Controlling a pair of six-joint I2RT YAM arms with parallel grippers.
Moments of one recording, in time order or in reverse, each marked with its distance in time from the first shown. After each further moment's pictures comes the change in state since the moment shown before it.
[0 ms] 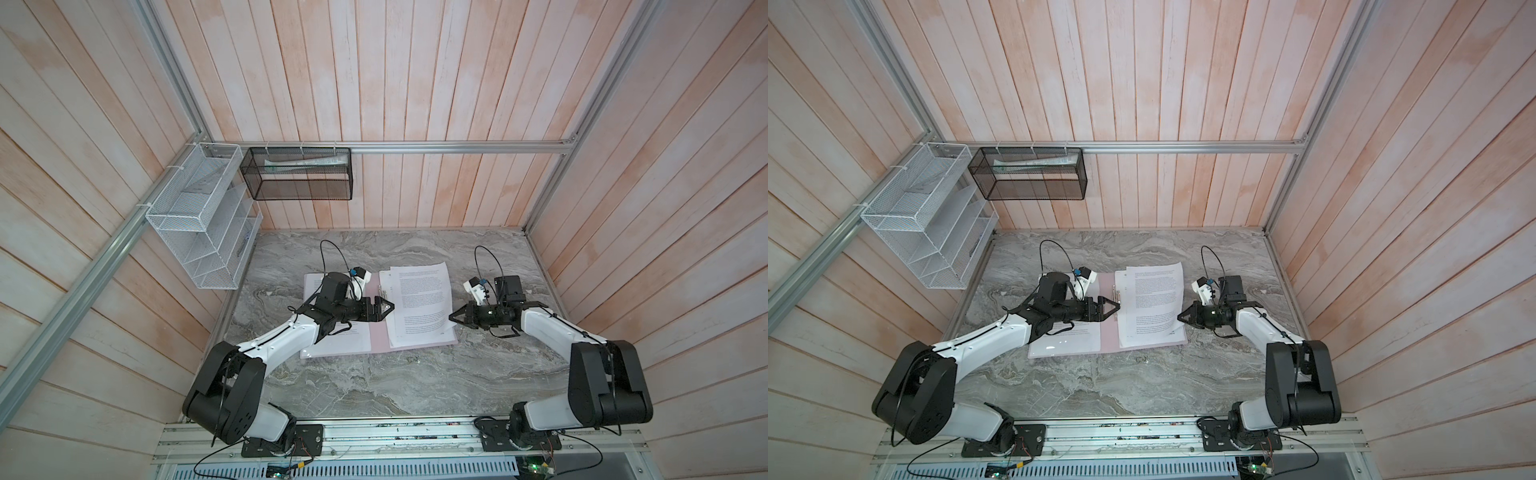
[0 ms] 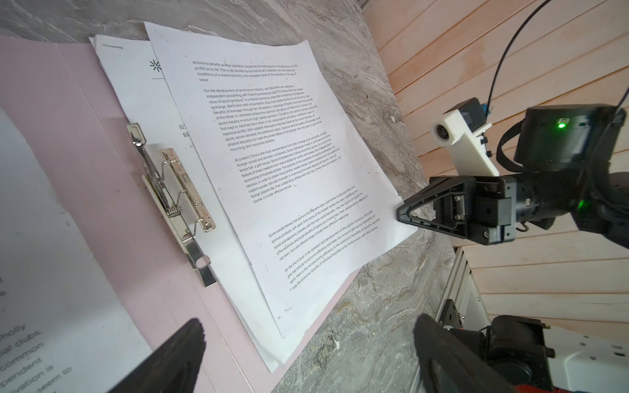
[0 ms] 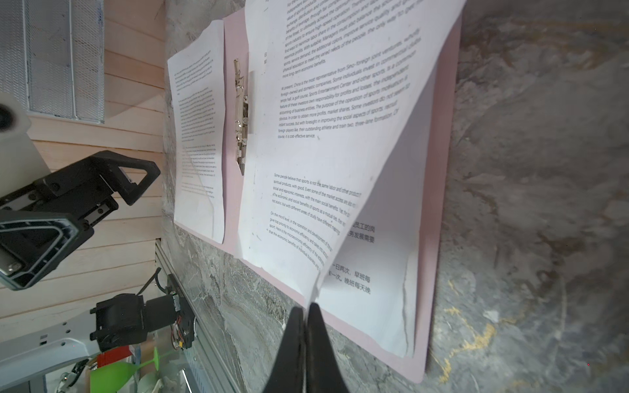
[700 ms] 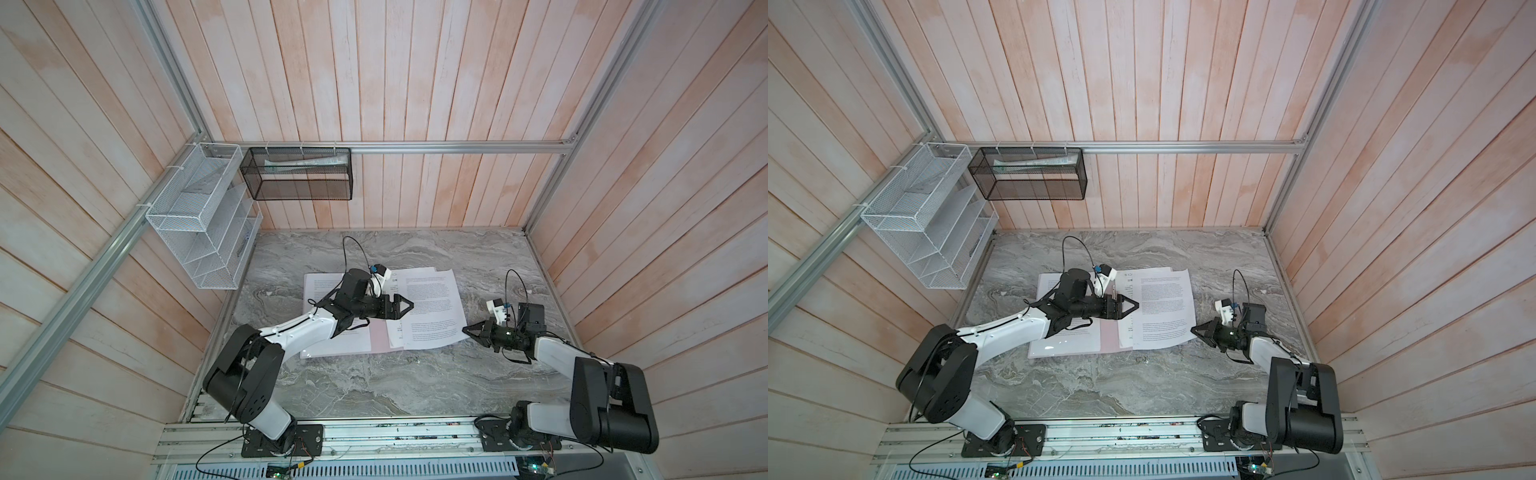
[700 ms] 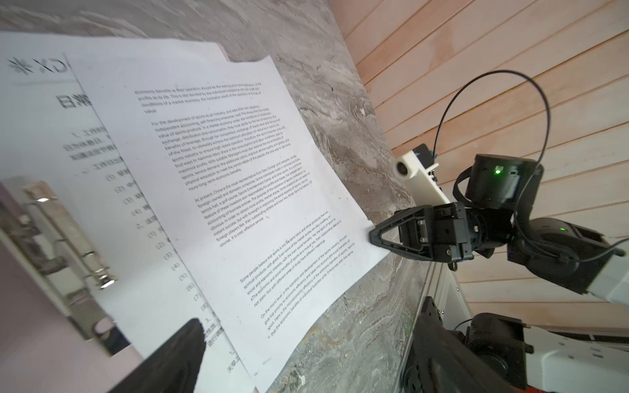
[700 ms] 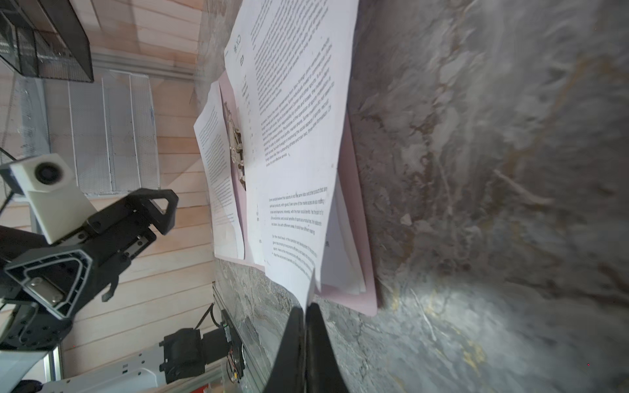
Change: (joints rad) left arm -0.088 0.098 0.096 0.071 -0.001 -0.044; right arm -0.206 -0.101 -0.324 0.277 -0.161 0.224
